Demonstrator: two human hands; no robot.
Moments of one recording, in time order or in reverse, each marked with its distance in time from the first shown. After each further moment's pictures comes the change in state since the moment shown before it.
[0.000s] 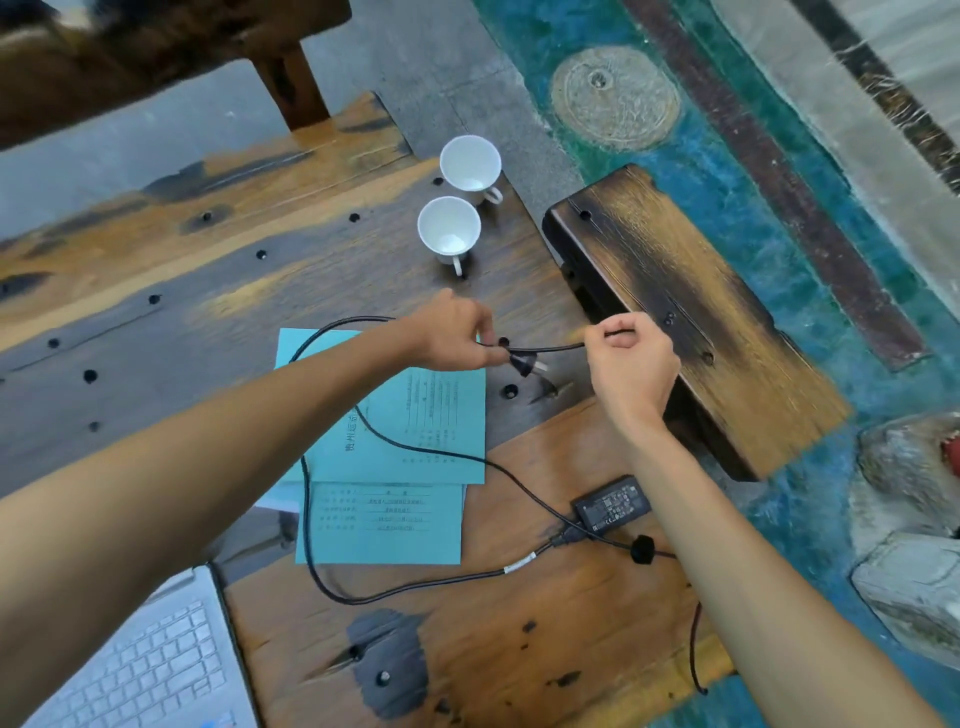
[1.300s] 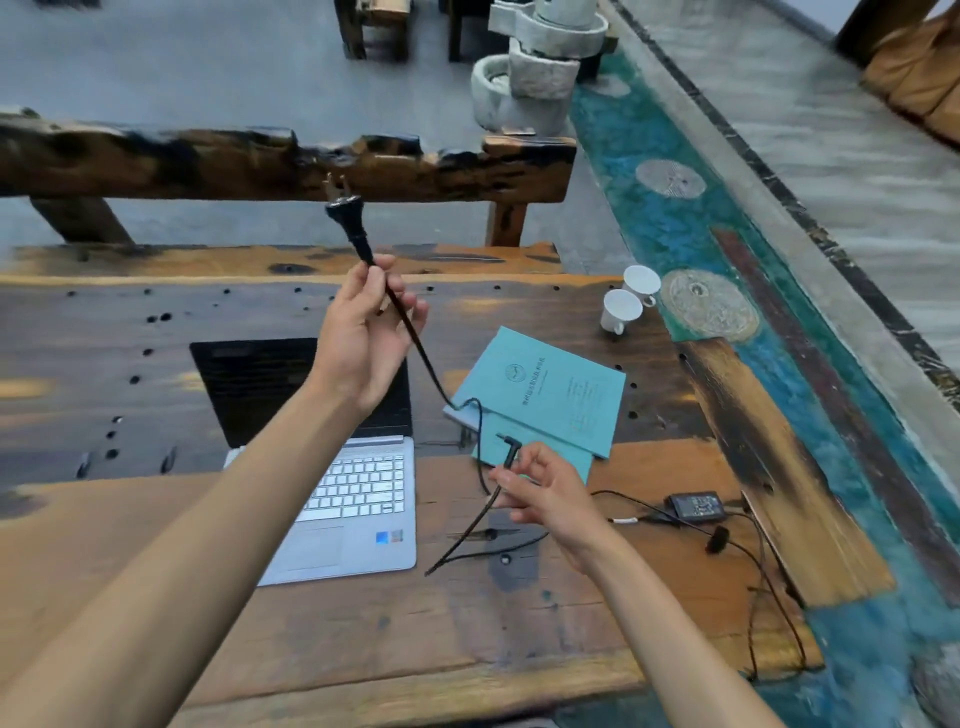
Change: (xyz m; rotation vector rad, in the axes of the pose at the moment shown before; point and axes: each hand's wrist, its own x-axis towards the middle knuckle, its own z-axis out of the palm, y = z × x) left_hand -0.484 -0.045 0.035 -1.901 1.097 0.428; right_hand -0.394 -0.024 -0.019 0.306 -1.105 -0.120
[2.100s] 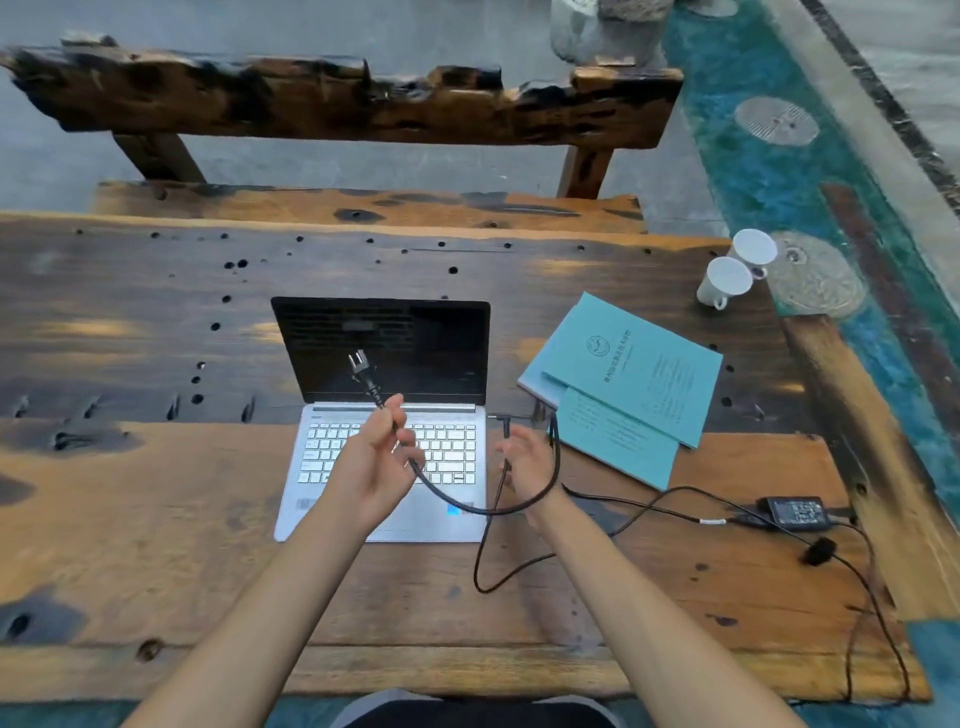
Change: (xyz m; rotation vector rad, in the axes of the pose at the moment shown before) left_hand -0.084 -0.030 -0.151 -0.223 0.625 -0.402; right_hand 0.115 0.086 0.114 0.066 0.230 0.247
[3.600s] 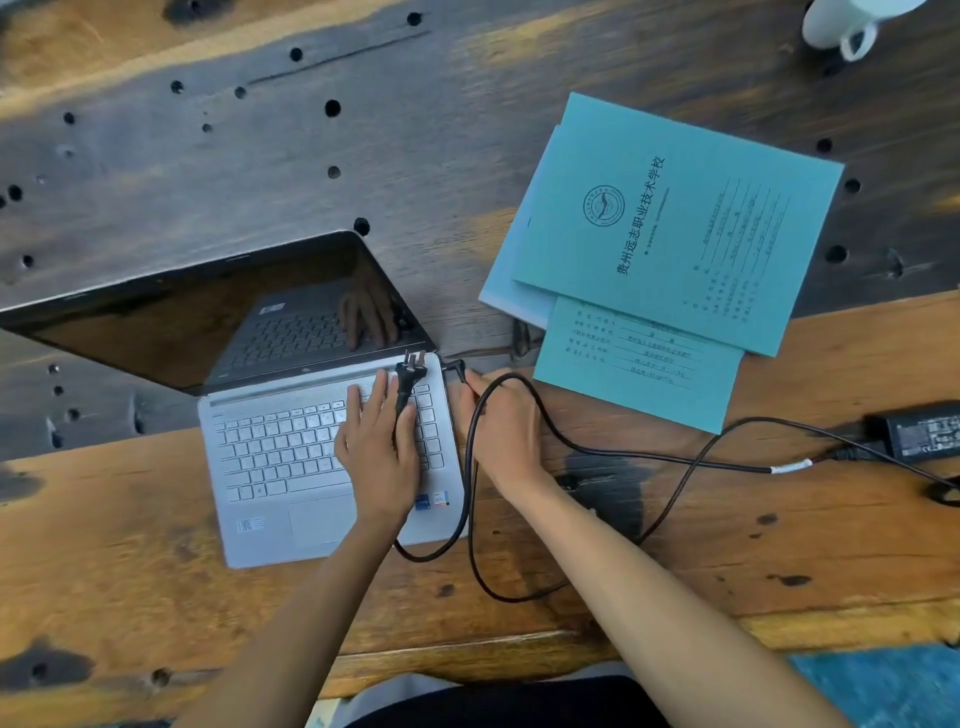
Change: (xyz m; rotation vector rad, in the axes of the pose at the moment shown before) left_hand 0.169 -0.105 -0.063 1.953 0.328 0.479; right_hand 0.120 0.053 -0.006 -0.646 0.171 -0.373
